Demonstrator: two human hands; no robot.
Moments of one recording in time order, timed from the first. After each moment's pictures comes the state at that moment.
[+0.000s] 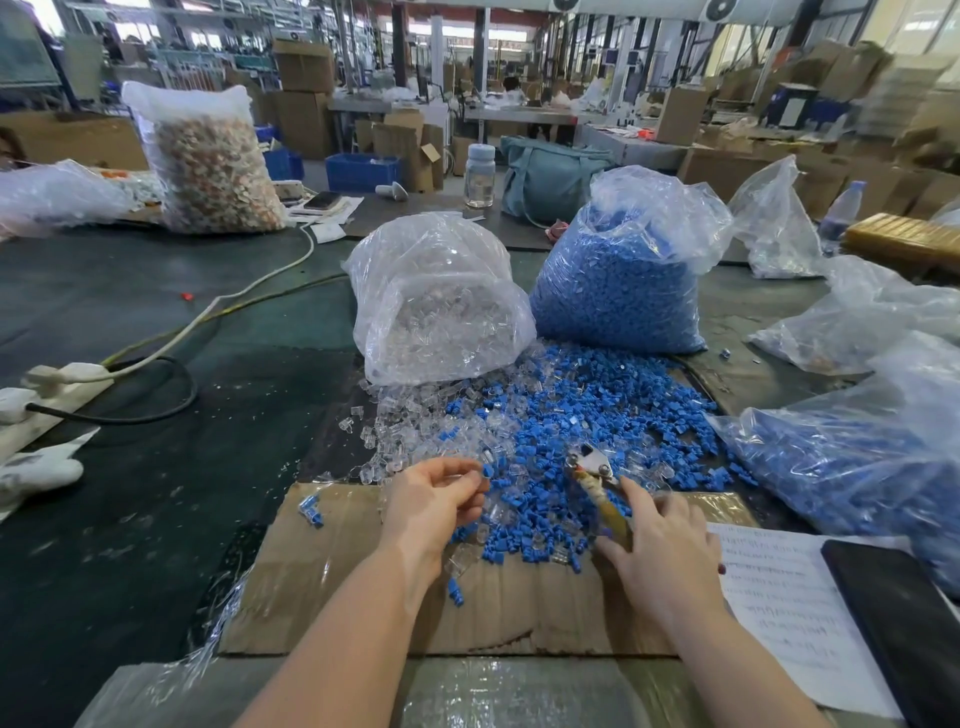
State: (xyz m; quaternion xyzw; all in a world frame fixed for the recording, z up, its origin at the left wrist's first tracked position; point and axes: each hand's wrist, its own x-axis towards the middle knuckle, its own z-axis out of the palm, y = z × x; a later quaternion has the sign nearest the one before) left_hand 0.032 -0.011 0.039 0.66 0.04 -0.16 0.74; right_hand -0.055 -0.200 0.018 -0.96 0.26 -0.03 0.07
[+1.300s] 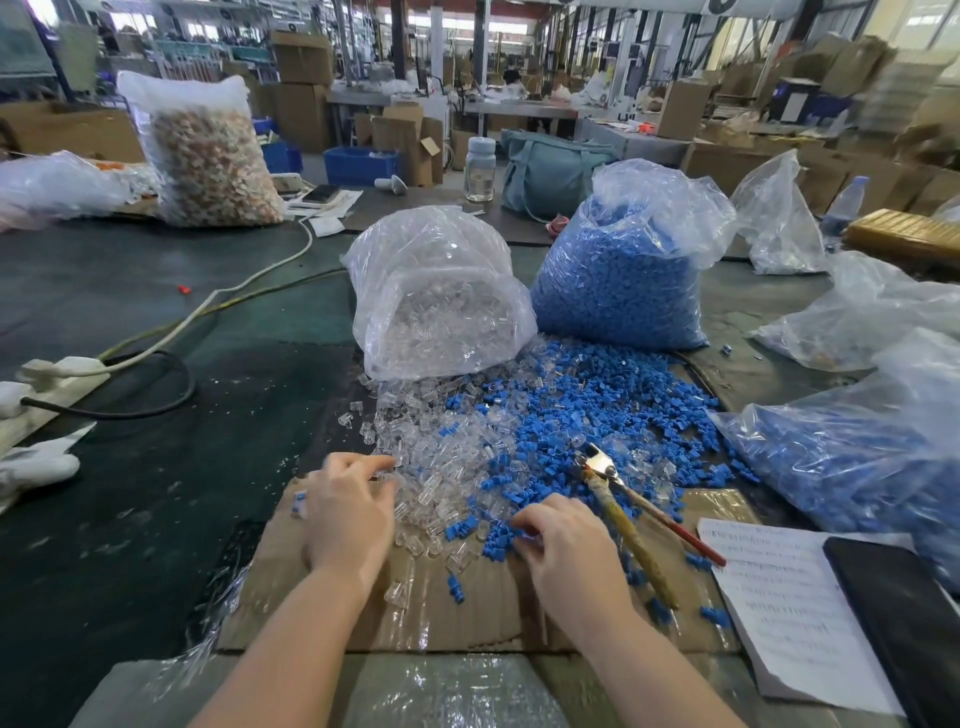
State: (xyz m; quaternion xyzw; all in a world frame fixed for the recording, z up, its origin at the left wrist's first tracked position) left_hand 0.046 0.036 0.013 0.93 0.02 0.10 0.36; right_hand -0.038 -0.141 0.003 -0.97 0.04 -0.13 0.20
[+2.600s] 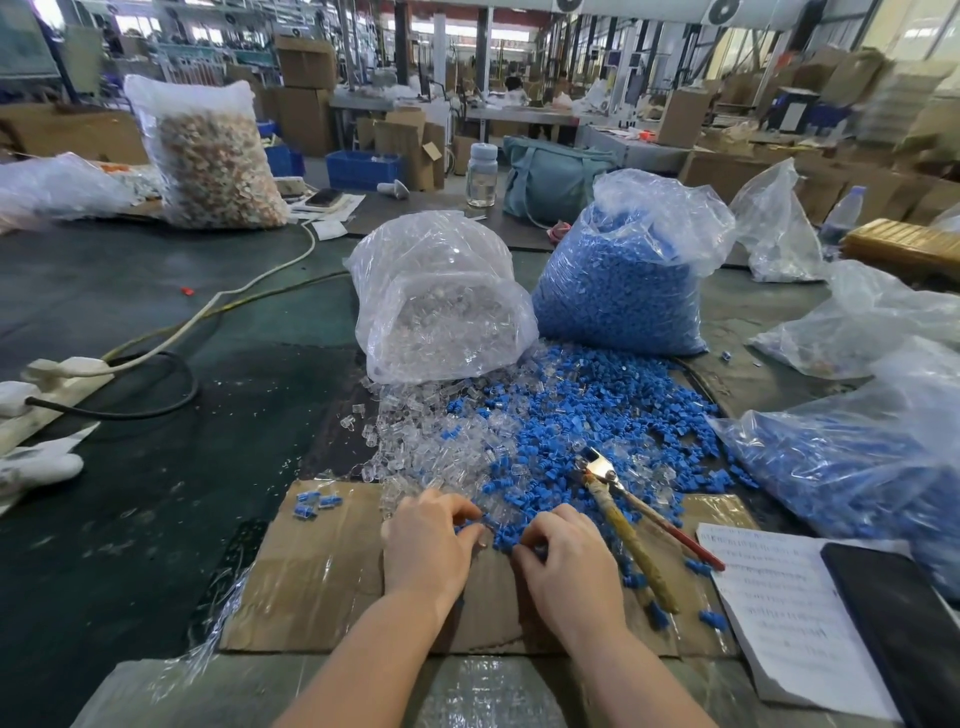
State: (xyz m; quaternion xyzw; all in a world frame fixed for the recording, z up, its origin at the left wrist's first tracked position) left_hand 0.023 -0.009 -0.001 0.94 -0.10 0.04 0.31; right_hand -0.038 -0.136 -0.008 -0.96 0.11 -0.14 0.22
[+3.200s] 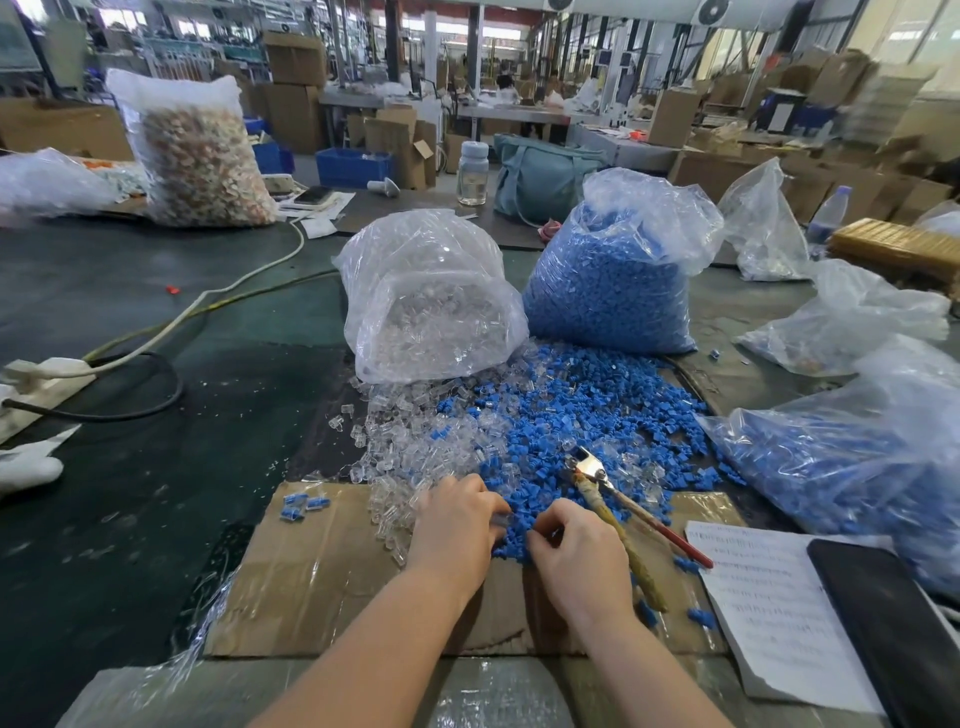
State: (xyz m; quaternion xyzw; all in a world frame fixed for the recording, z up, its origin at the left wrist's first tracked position) left_hand 0.029 -0.034 0.004 0.94 -0.28 0.03 0.20; right_hand -0.037 -0.148 0.005 -0.94 0.18 -0.16 0.25
